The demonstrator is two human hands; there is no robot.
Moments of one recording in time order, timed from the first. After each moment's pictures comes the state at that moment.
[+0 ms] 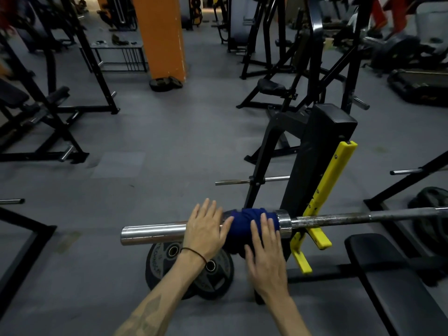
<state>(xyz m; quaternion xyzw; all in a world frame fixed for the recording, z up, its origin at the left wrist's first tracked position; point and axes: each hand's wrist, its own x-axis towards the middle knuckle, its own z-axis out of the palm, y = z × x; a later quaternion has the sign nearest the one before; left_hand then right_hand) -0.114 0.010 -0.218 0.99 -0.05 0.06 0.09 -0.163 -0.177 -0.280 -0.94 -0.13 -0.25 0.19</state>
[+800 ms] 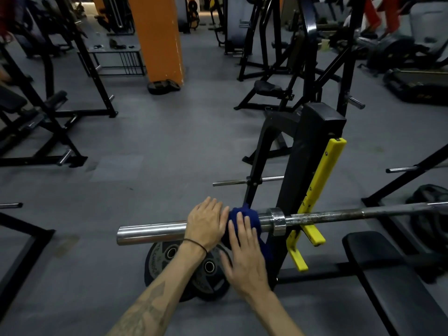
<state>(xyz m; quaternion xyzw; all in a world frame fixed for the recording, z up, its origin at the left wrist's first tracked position) -0.105 0.000 -0.208 0.98 -0.08 0.10 0.12 -0.170 -0.145 -0.278 -0.93 -0.20 -0.22 0.20</state>
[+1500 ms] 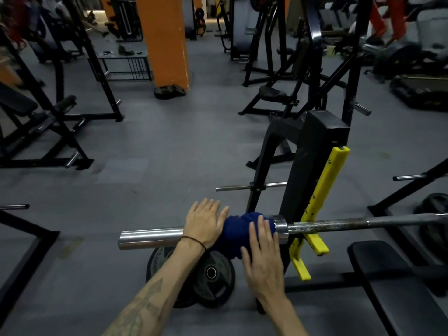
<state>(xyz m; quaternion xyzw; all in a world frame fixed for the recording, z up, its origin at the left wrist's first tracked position) -0.087 0.005 -0.200 0.99 -0.02 0.01 0.11 -0.155 -0.179 -0.277 -0.94 -0.14 -0.25 0.19</state>
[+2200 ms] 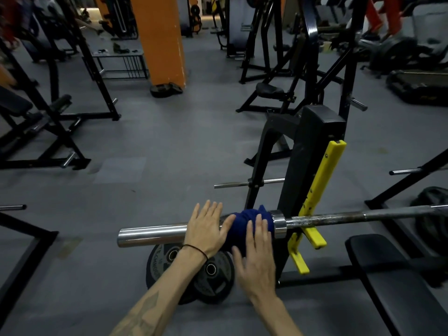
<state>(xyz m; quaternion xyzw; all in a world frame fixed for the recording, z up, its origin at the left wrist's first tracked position) -0.111 -0.005 -0.204 0.99 -0.04 0.01 0.10 -0.168 -0.161 -0.275 -0.93 -0.10 -0.24 0.26</state>
